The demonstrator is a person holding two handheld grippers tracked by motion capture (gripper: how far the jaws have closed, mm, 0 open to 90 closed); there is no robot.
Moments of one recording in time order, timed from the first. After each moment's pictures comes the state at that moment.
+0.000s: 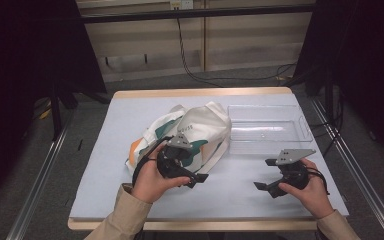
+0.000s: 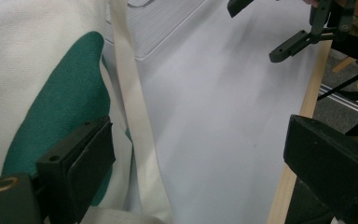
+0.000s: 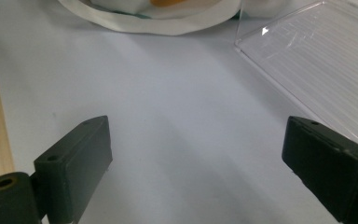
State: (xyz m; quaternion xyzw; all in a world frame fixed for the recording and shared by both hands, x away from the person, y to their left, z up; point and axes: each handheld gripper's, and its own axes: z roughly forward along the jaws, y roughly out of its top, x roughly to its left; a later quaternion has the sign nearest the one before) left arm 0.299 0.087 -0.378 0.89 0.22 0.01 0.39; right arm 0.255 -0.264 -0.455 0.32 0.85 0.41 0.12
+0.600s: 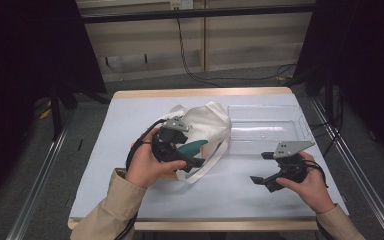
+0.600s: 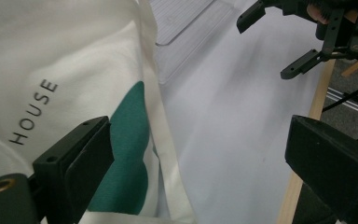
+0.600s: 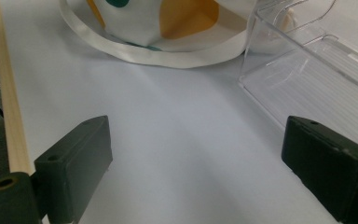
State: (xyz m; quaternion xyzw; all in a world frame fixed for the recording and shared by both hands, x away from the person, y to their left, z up) left arm 0.318 0.093 -0.338 0.90 0.21 0.03 0.39; right arm 0.263 -0.252 -0.430 0.30 0.85 0.42 0.12
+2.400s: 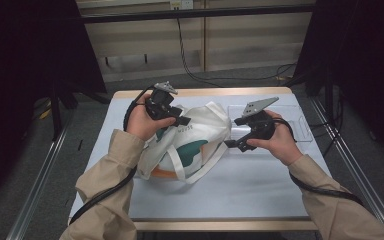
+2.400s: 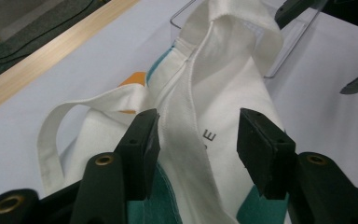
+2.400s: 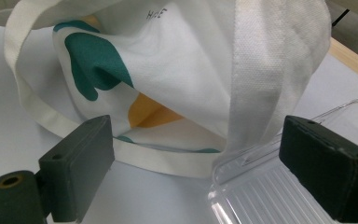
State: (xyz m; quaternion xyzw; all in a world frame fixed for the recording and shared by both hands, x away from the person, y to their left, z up) left arm 0.423 0.107 -0.328 0.90 0.23 0.07 0.37; right arm 0.360 -0.194 -0.379 0.26 0.86 0.42 0.11
